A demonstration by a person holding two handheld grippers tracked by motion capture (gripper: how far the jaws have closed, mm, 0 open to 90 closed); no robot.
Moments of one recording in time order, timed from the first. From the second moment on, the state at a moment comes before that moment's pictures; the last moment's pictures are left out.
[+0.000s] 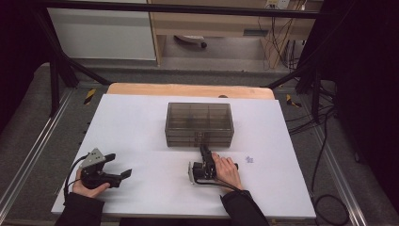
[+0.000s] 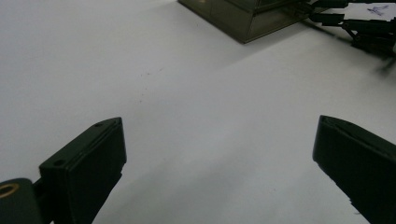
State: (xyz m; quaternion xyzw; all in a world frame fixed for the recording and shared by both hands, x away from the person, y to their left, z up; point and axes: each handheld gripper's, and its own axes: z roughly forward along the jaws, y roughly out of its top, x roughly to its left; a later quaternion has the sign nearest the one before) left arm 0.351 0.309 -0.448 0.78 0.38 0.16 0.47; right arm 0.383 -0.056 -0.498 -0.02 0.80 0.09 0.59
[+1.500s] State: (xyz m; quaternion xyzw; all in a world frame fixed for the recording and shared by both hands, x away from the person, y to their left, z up) left arm 0.351 0.308 -0.448 0.78 0.38 0.17 0.46; right arm 0.383 -0.058 -0.498 -0.02 0.80 0.10 0.59
